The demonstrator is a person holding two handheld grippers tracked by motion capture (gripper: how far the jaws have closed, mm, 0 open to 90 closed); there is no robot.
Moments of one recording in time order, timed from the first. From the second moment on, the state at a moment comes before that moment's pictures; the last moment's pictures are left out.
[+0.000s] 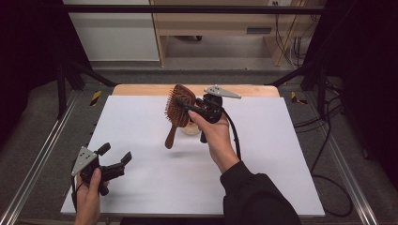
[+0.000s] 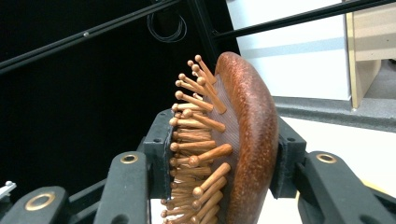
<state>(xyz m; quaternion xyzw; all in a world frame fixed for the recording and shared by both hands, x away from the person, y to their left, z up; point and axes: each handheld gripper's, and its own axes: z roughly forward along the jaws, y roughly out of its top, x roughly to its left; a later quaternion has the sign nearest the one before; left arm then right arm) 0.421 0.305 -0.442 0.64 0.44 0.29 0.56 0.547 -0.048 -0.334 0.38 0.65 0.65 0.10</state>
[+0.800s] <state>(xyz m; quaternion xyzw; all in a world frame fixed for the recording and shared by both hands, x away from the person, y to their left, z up) 0.420 0.311 -0.443 0.63 0.45 0.31 0.56 0.558 -0.053 -0.324 0.39 0.63 0.66 0.11</state>
